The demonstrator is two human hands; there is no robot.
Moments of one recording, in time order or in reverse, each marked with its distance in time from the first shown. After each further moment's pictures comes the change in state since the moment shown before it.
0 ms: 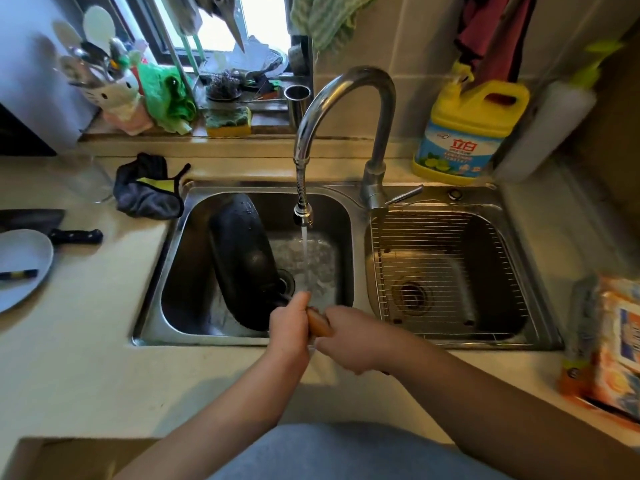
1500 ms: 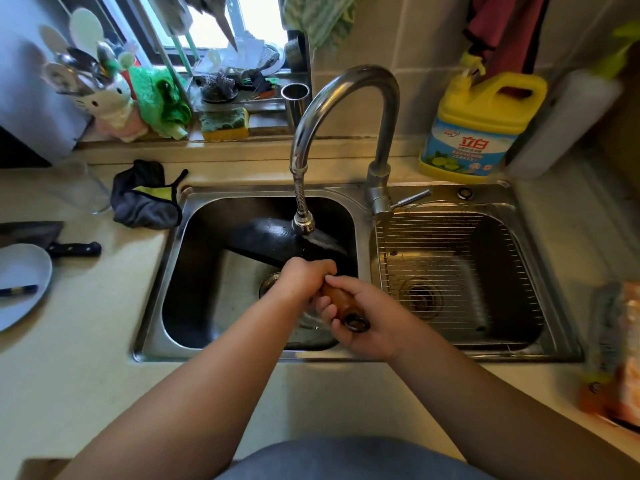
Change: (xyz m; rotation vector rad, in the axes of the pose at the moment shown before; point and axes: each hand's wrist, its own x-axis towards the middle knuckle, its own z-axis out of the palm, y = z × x) left_hand 0.011 0.092 0.051 0.673 -0.132 0.078; right_hand 0.020 -0.005 -0.037 1.672 -0.284 0.188
